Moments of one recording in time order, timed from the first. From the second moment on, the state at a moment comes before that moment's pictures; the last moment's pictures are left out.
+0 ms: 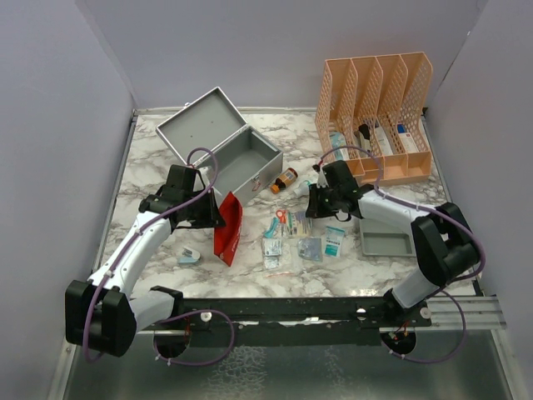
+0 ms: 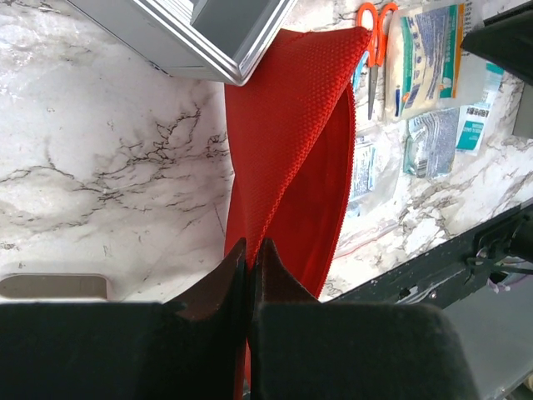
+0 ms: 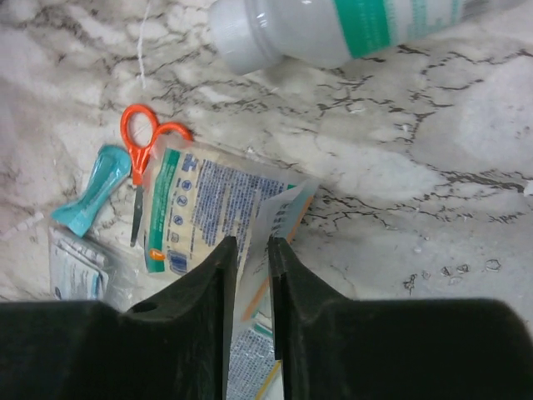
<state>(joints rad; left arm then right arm) -0.26 1.13 0.84 -0.69 0.38 -0.37 0.48 1.60 0.89 -0.20 -0.18 0.32</state>
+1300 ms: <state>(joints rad) -0.26 1.15 0.84 -0.66 0.38 -0.38 0.50 1.62 0.87 -0.22 0.03 0.50</state>
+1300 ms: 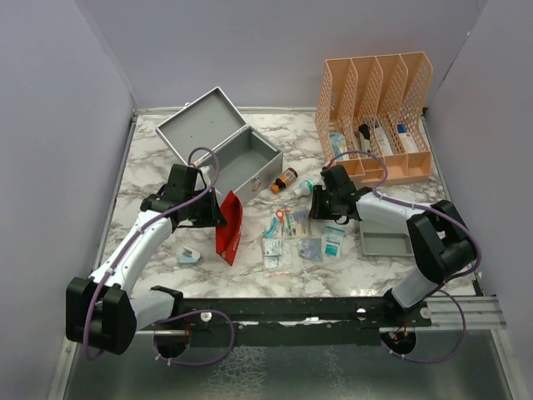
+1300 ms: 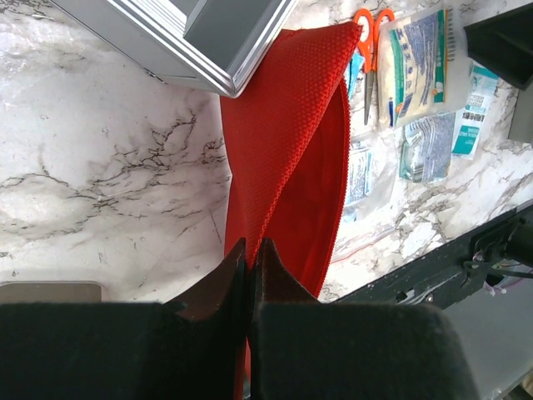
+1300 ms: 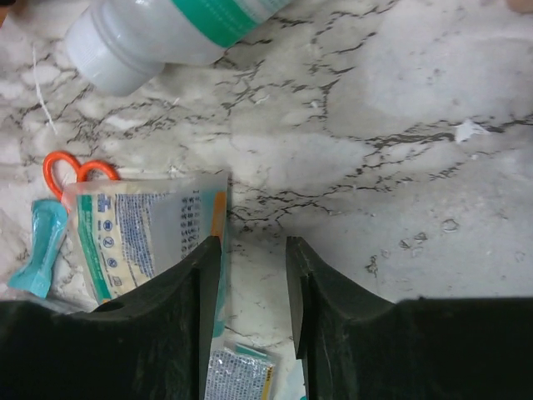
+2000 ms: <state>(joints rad) -0.28 1.16 0.84 -0.65 0.38 -0.38 0.50 1.64 0.85 -0.13 -0.20 0.42</state>
